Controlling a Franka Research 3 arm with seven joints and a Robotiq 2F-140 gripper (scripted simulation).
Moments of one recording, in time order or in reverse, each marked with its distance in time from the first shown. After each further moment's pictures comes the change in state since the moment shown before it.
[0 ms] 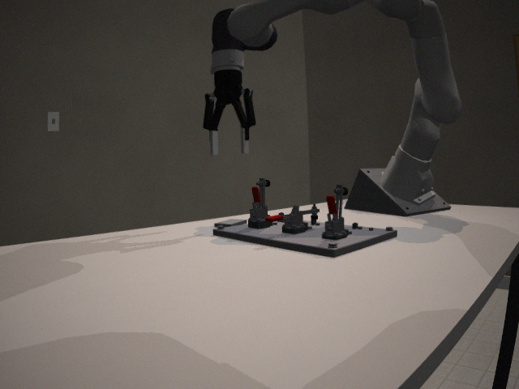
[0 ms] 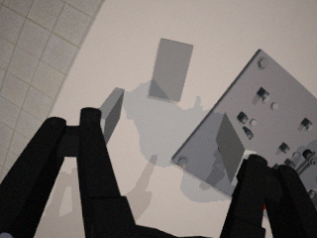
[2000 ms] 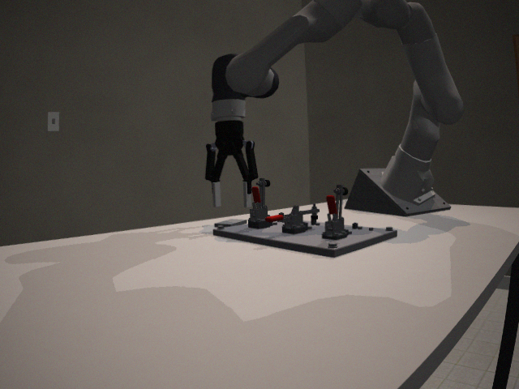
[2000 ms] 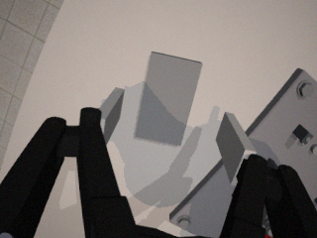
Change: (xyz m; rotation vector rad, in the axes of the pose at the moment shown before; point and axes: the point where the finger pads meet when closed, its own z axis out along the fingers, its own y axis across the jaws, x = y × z) arm 0.003 0.002 0.140 -0.008 0.007 0.002
